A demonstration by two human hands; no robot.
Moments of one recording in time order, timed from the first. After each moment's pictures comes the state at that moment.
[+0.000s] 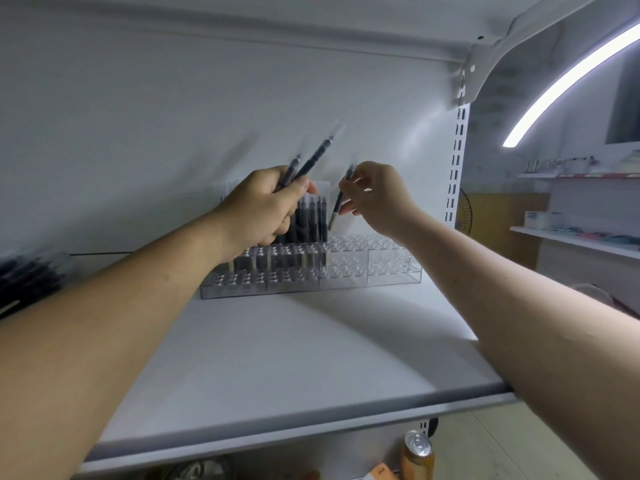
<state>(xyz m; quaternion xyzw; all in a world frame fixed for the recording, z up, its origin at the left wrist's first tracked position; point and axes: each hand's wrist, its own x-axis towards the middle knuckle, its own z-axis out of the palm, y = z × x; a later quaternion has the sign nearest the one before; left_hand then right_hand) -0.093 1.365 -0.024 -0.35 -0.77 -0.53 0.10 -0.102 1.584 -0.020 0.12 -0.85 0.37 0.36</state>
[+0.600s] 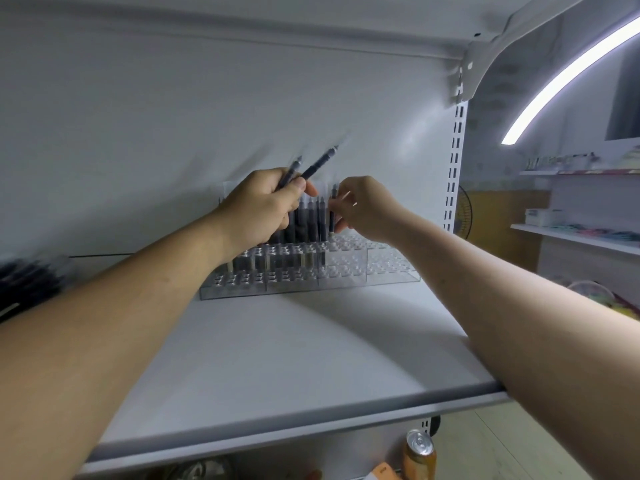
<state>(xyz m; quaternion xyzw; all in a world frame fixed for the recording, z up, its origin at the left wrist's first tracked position) -0.095 1.368 -0.024 -0.35 -0.78 -0.51 0.13 -0.110 1.578 -0.026 0.10 -0.90 0.31 0.28</state>
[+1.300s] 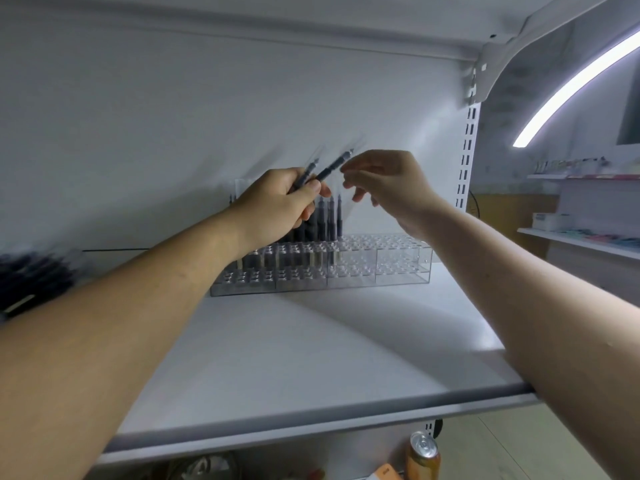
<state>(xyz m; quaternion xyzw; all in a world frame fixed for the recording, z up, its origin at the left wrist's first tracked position) -0.089 1.369 -0.022 -0.35 -0.80 -0.47 0.14 -0.085 1.583 -0.008 0.18 -0.79 0.48 0.34</state>
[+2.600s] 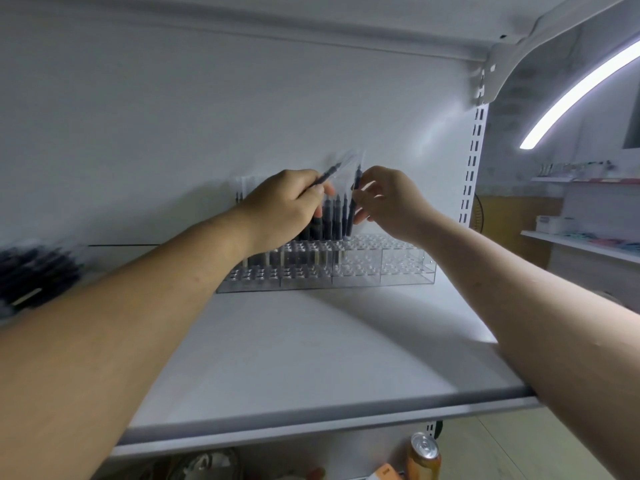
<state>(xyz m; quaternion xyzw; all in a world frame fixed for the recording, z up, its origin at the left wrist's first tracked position) -0.089 1.366 -0.023 -0.37 -0.83 -0.36 0.21 -0.100 1.587 -0.026 0.13 -0.88 0.33 0.32</state>
